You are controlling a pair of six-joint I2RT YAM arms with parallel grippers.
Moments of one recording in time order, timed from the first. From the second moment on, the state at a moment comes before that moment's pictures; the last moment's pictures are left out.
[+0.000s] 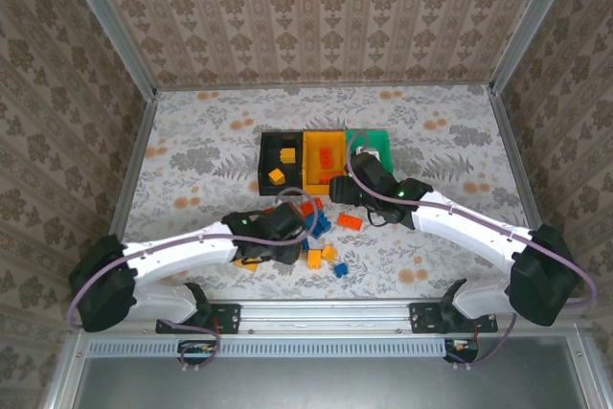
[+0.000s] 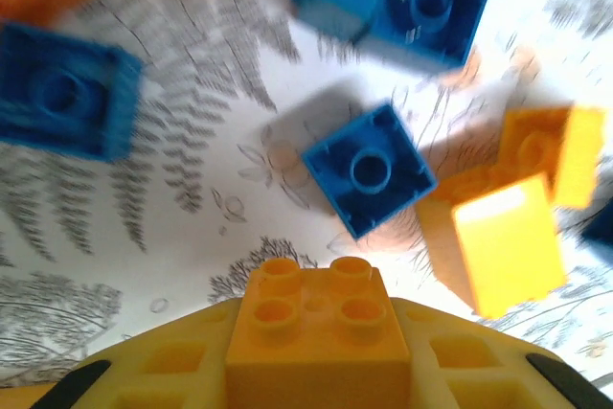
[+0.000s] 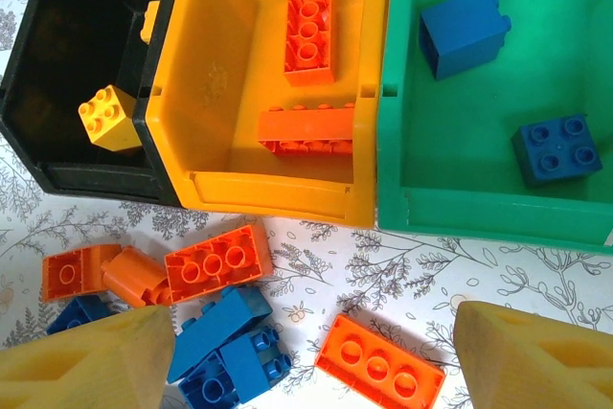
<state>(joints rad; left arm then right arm) -1.05 1.24 0.73 -0.64 -0.08 -0.64 0.74 1.34 0.96 -0.45 0.26 0.66</state>
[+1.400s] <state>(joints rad) -0.75 1.35 1.10 -0.35 -0.20 -0.49 0.71 1.27 0.87 -0.48 0.15 0.66</state>
